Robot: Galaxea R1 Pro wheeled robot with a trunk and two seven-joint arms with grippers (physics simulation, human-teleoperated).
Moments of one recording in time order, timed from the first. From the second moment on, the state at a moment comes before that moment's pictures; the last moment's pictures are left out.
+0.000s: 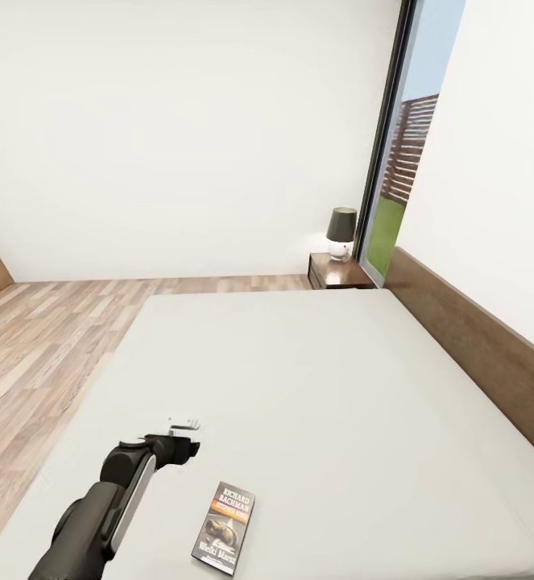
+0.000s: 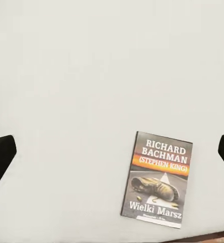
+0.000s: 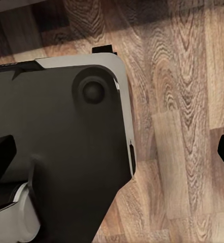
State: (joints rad) left arm -0.38 0.03 -0.09 -1.29 0.02 0.84 -0.03; right arm -0.21 -0.11 -0.22 0.03 0.07 -0.06 0.12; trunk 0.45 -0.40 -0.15
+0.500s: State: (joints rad) left arm -0.38 0.03 -0.07 -1.30 0.04 0.84 0.22; right arm -0.21 -0.11 -0.22 0.03 0.07 -0.06 0.12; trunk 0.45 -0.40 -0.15
